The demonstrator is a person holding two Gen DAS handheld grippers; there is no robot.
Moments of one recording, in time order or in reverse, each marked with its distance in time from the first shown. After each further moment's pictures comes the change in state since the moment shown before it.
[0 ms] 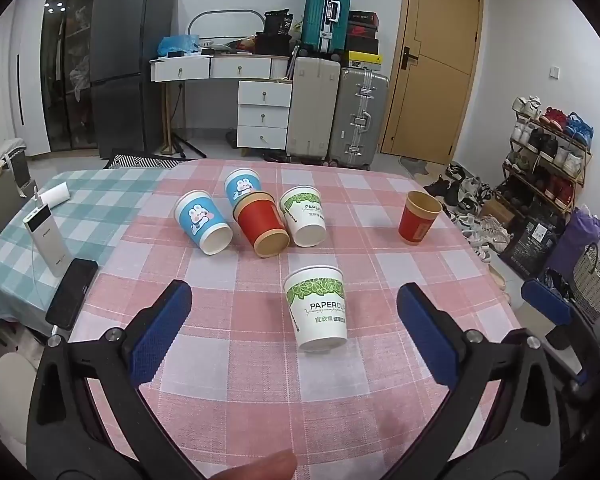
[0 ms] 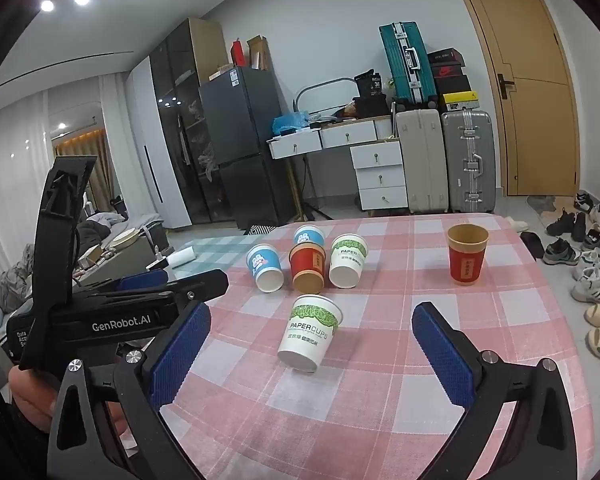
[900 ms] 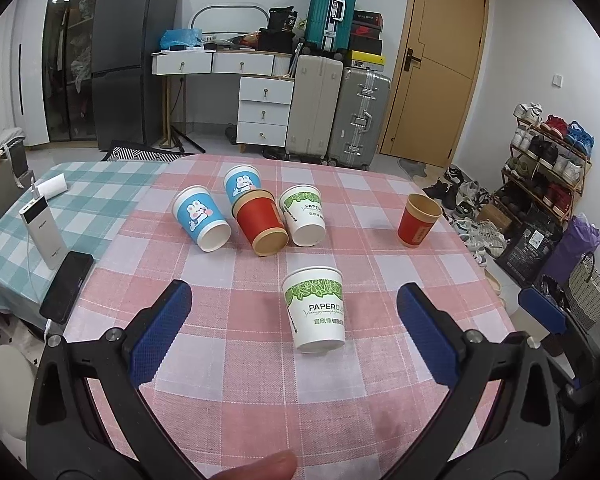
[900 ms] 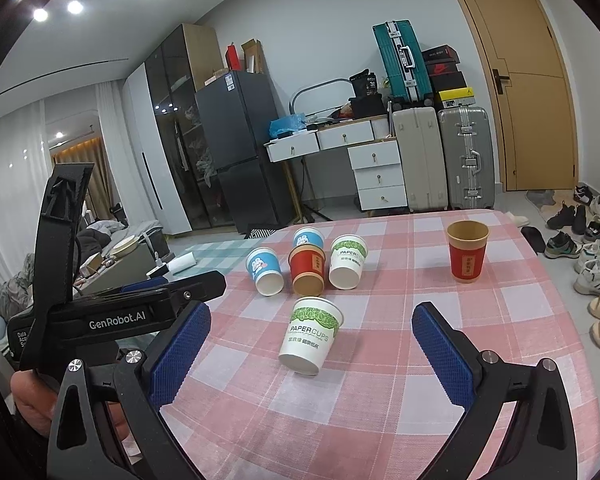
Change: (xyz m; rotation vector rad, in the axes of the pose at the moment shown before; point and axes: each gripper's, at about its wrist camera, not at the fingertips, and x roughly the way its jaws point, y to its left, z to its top) left arm 0.006 0.006 0.001 -0.054 0.000 -0.027; right arm 0.002 -0.004 -0.002 0.032 -0.003 0.002
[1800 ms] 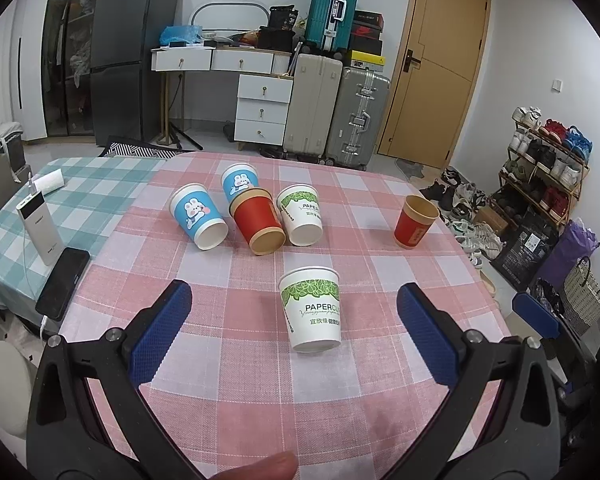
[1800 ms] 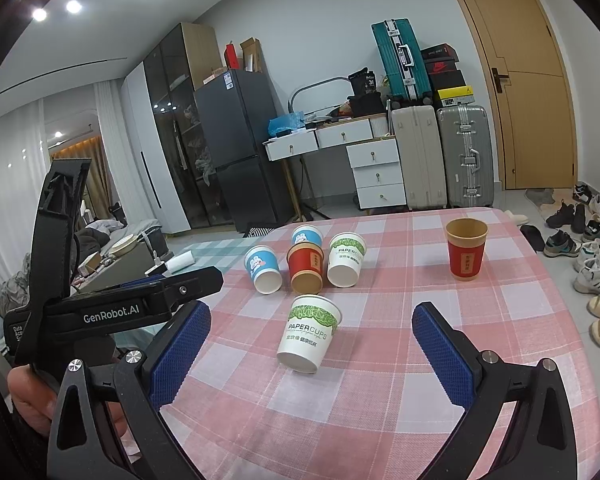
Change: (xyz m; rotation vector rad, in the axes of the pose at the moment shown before) left arm 0.001 0.001 0.001 -0.012 0.011 -0.015; right arm 0.001 -0.001 -0.003 0.006 0.003 -0.001
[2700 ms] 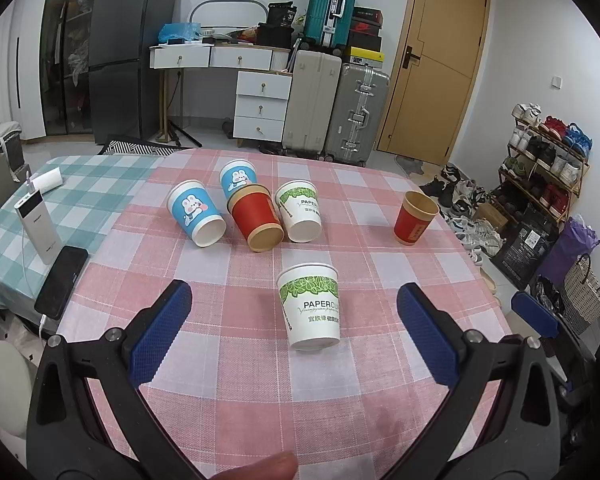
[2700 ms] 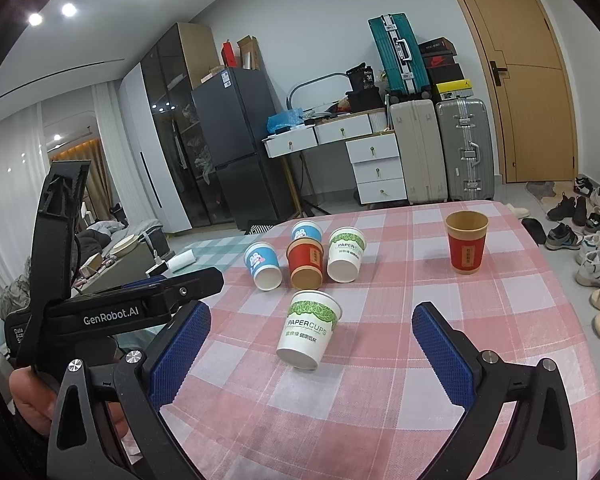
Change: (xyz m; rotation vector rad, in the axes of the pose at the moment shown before) left arm 0.001 -0.002 0.001 0.002 0.010 -0.004; right arm 0.003 -0.003 -0.003 0.014 0.012 0.001
